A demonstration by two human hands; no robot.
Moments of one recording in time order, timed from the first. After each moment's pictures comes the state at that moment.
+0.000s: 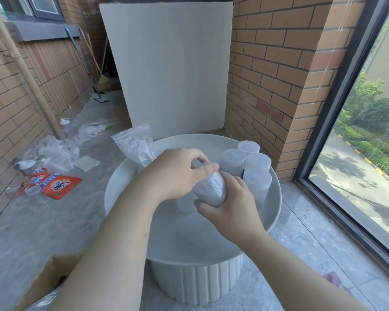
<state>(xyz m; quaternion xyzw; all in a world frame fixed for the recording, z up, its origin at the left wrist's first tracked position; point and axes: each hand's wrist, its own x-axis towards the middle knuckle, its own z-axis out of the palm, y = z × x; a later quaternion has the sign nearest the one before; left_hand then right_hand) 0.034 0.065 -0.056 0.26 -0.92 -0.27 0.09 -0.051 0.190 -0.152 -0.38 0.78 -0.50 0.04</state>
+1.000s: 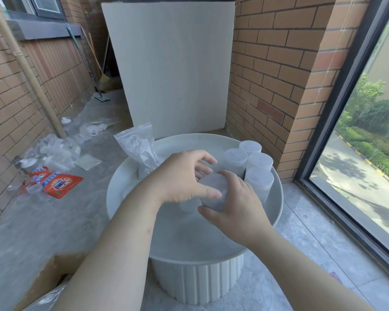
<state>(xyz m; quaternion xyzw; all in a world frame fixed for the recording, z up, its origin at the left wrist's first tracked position) 0.030 0.053 -0.079 0.18 -0.90 -0.38 0.09 -0.060 0.195 -0.157 -0.42 0.83 -0.36 0.01</state>
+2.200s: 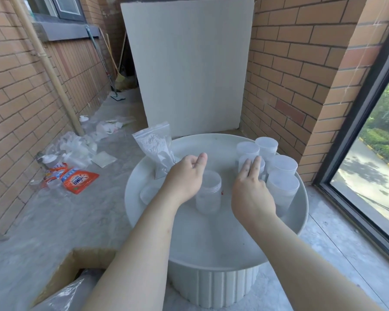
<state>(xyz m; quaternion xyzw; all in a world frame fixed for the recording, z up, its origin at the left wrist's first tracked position) 0.021 0.023 -0.113 0.36 -0.84 -0.35 0.19 -0.075 0.139 -0.156 -0.35 0.93 -0.07 -0.04</state>
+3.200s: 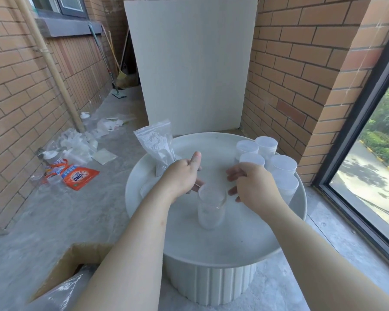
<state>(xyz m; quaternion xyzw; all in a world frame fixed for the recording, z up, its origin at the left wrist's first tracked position) 0.022 0.004 -0.128 0.37 -0.78 -0.48 0.16 -0.085 0.151 -0.128 -0.30 0.79 -0.49 0.19</state>
